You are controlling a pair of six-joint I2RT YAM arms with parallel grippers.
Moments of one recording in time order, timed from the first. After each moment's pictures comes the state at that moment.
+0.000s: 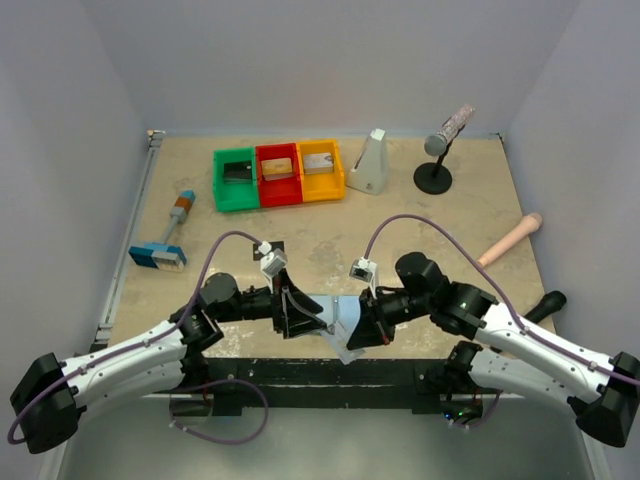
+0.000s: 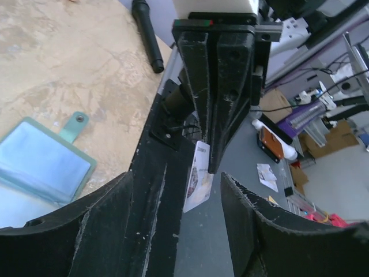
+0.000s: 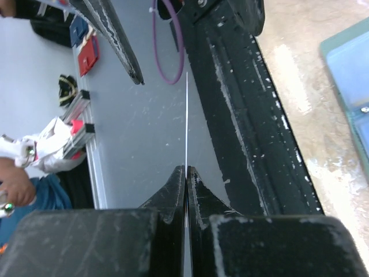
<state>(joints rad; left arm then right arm) -0.89 0.76 0.30 0.42 0.52 -0.70 0.90 0.82 0.64 -0.44 -0.71 0.47</state>
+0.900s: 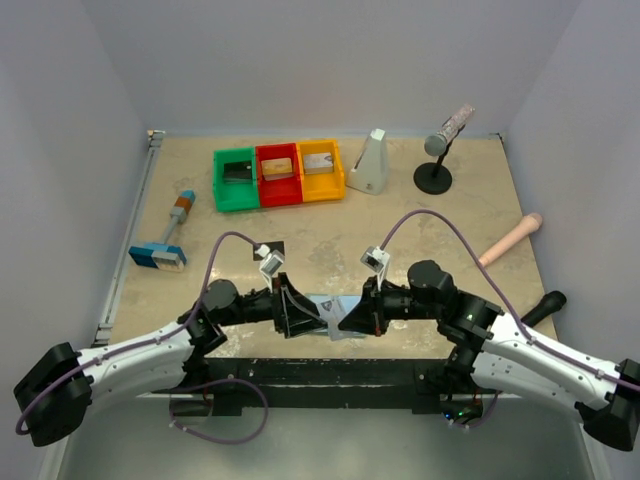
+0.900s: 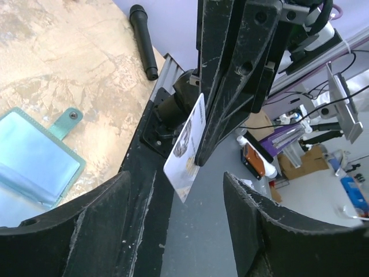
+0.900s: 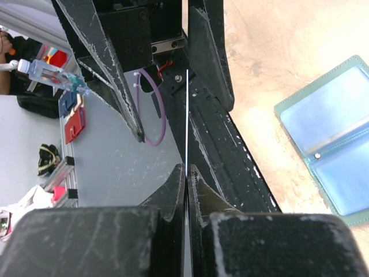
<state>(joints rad) -0.89 0.82 0.20 0.65 0.51 -0.85 0.95 0.72 0.55 -0.21 -0.46 0.61</state>
